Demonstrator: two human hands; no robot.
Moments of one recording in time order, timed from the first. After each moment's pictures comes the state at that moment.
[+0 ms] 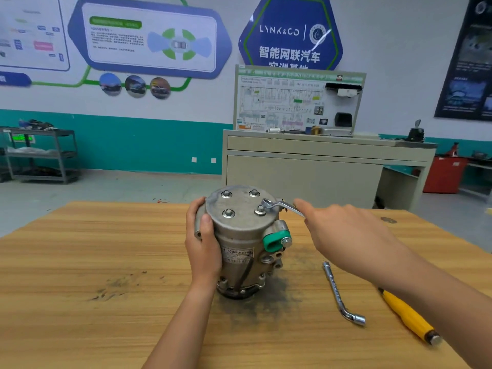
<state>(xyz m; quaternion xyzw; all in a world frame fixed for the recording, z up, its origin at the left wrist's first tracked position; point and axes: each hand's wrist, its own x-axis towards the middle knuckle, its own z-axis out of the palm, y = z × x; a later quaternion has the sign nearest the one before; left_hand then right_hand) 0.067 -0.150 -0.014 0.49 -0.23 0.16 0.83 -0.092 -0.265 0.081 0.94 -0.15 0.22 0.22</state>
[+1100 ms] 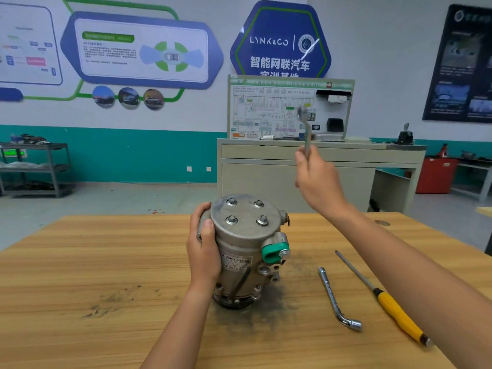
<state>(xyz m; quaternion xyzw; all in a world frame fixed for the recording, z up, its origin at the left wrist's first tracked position) 0.073 -0.157 -0.007 0.51 -0.27 0.14 0.80 -0.024 -0.311 0.113 0.86 -0.09 0.47 -0.16</state>
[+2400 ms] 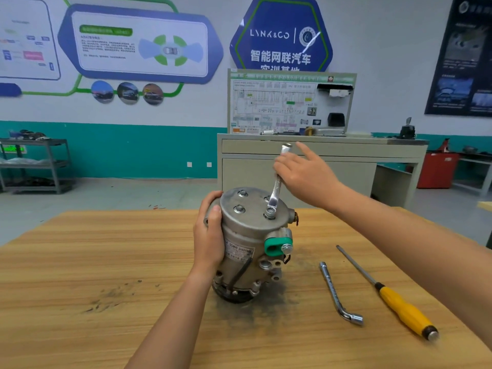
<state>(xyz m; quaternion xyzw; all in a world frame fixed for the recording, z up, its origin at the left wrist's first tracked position) 0.082 -0.164 0.002 0.55 -0.32 0.09 0.77 -0.004 -0.333 0.112 0.85 0.03 0.36 0.37</state>
